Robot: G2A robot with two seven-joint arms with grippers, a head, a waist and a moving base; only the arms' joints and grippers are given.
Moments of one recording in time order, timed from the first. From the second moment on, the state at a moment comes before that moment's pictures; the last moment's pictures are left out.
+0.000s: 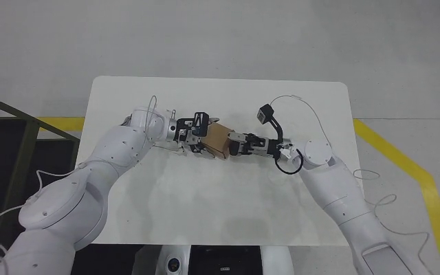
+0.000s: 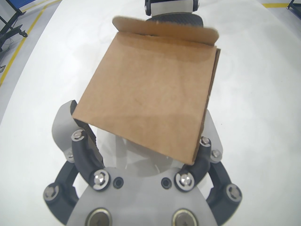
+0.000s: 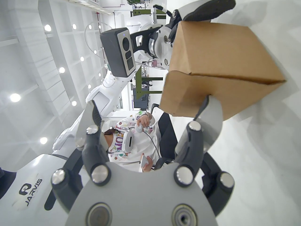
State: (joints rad) left arm 0.36 -1.25 -0.30 -0.56 1.77 -0.84 0.97; right arm -0.87 -1.24 1.00 -1.14 0.45 -0.30 1.05
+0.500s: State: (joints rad) left arm 0.36 -1.25 -0.31 -0.55 1.78 -0.85 0.96; right arm -0.88 -1.23 1.01 -1.14 0.35 -0.27 0.99
